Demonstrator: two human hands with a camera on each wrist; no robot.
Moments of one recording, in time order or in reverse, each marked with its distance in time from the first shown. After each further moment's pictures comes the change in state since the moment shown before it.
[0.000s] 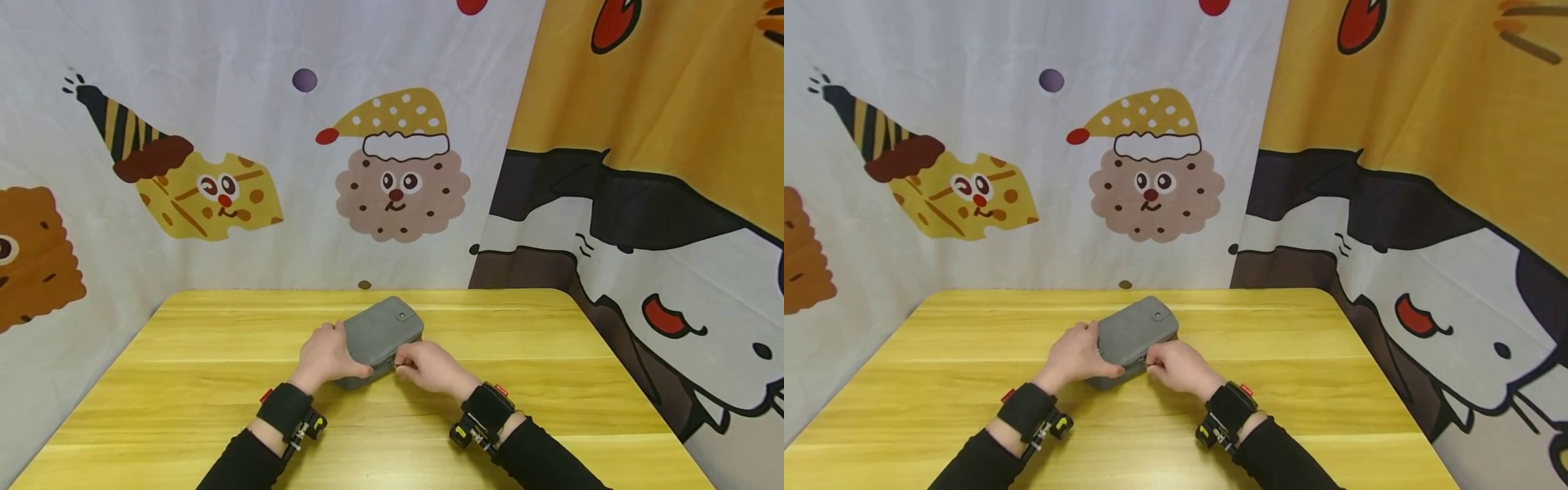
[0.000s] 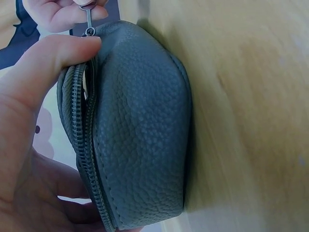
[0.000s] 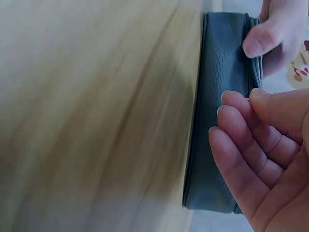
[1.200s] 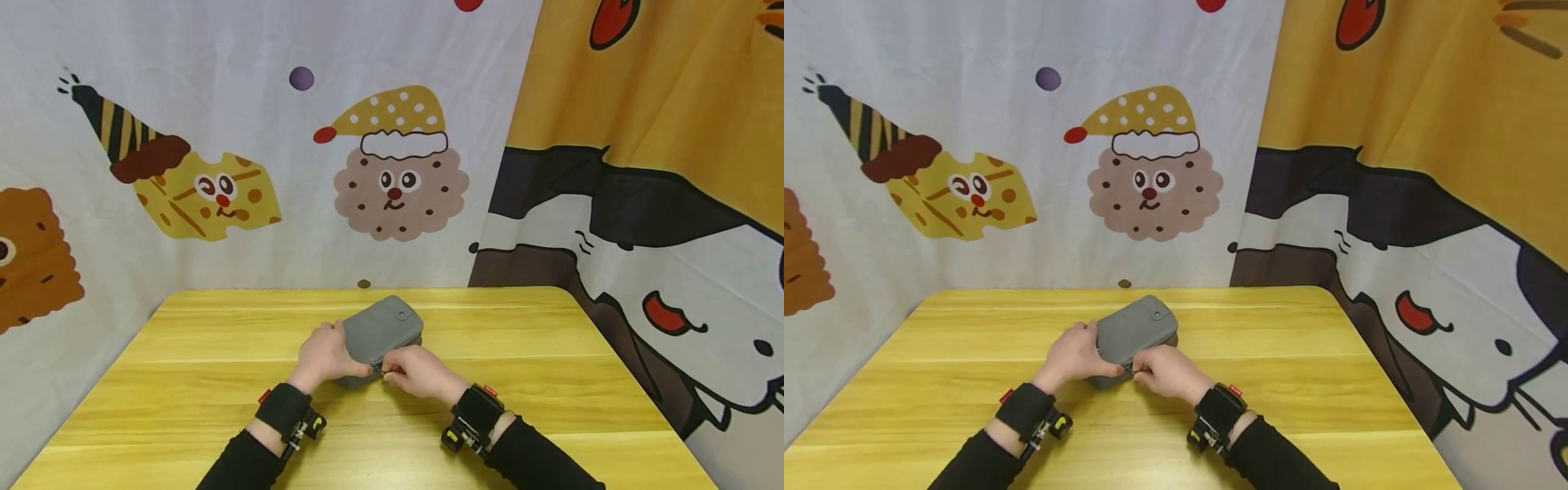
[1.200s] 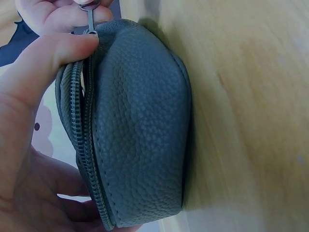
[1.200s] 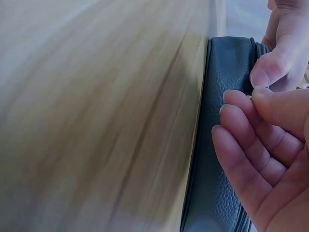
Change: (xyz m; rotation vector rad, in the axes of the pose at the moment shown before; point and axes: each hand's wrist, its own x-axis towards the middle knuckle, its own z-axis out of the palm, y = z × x) left_hand 0.001 -0.001 0.000 -0.021 0.000 0.010; right_hand 0.007 -0.012 0.010 0.012 -0.019 -0.093
